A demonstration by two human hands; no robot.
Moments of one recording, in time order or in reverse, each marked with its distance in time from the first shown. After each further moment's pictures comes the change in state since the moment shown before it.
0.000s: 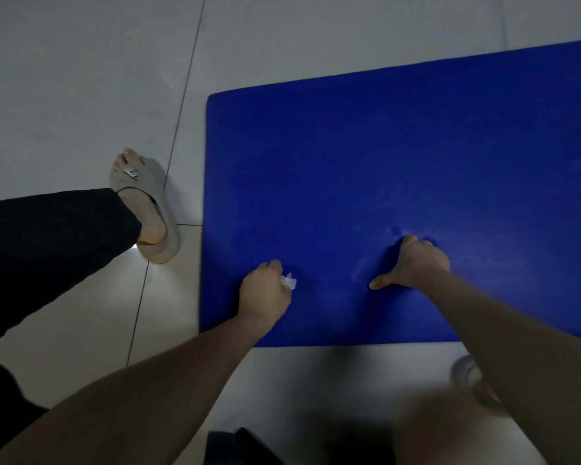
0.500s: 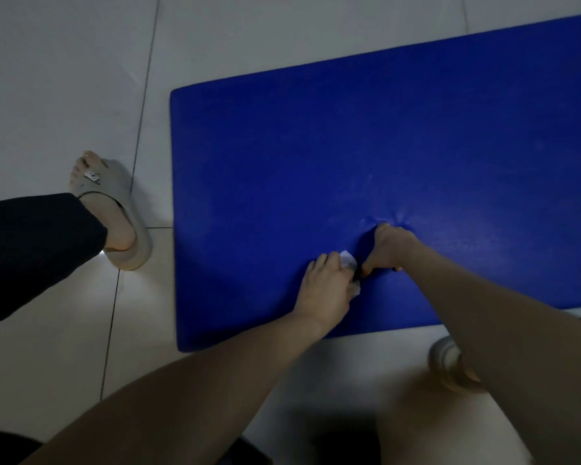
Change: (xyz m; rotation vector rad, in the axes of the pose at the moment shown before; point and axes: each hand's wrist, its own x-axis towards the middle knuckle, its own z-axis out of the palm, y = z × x) left_hand -0.011 0.118 0.047 0.025 -0.095 0.519; right_hand 0.014 -0.001 -0.016 -0.018 -0.162 -0.084
